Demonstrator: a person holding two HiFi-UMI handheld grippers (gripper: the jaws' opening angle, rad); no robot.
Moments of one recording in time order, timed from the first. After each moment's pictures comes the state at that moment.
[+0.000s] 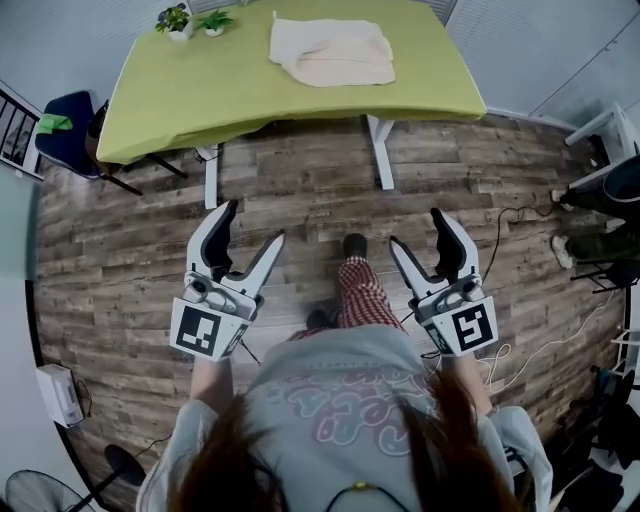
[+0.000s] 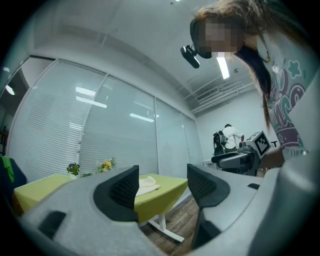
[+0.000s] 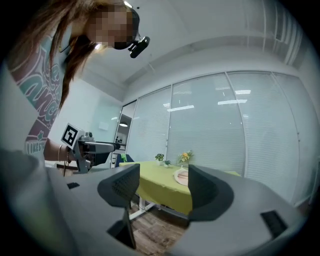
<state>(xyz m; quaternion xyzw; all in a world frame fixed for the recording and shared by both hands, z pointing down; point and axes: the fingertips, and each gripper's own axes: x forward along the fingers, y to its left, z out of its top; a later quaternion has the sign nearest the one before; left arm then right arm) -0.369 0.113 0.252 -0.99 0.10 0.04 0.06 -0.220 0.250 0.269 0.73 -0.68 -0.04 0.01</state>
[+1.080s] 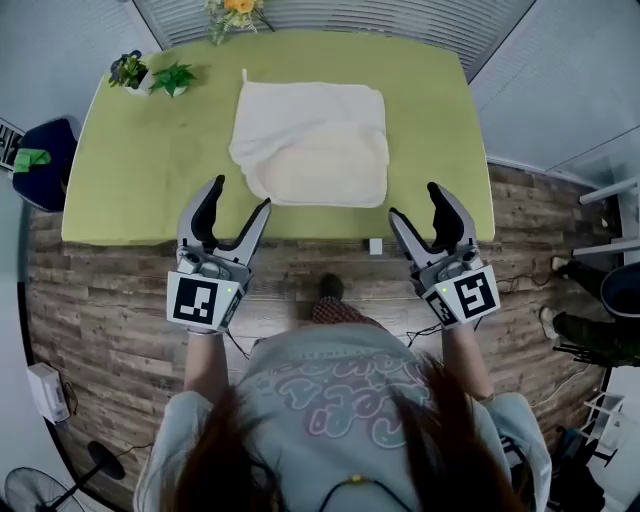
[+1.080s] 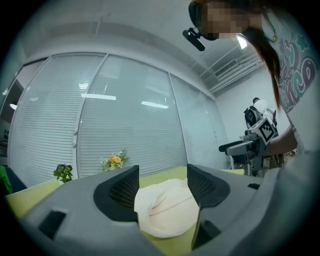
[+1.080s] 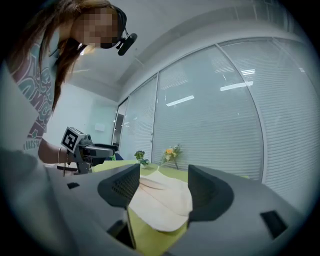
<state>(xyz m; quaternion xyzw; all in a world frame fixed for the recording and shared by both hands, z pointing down) -0.086 -0.130 0.285 -0.98 0.20 -0.02 0.06 0.098 0.005 0.299 0.69 -0.72 -0.01 0.01</state>
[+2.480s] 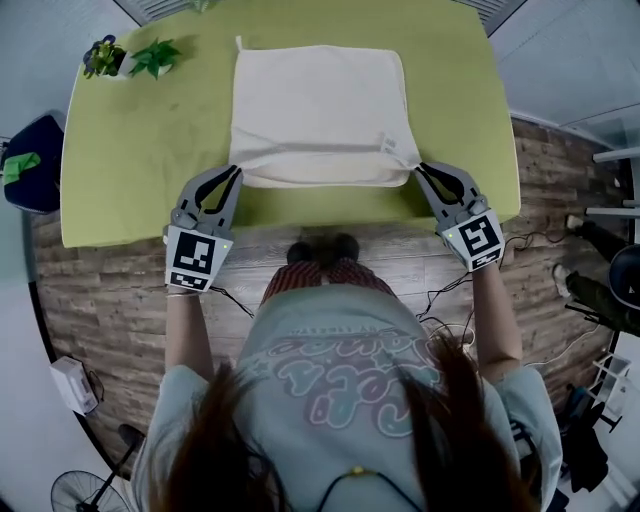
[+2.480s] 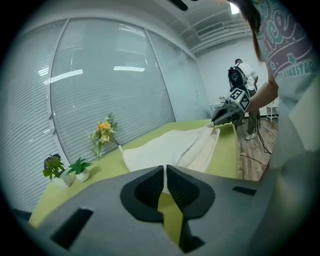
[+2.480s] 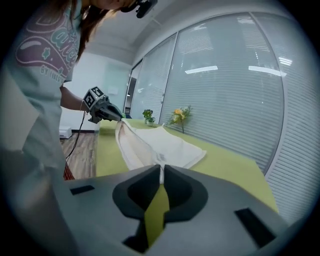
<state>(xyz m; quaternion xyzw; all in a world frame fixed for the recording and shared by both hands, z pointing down) -0.100 -0.205 0.404 -0.95 0.10 -0.26 0.13 0.137 -0.029 0.435 0.63 -0.74 0.06 0.21</state>
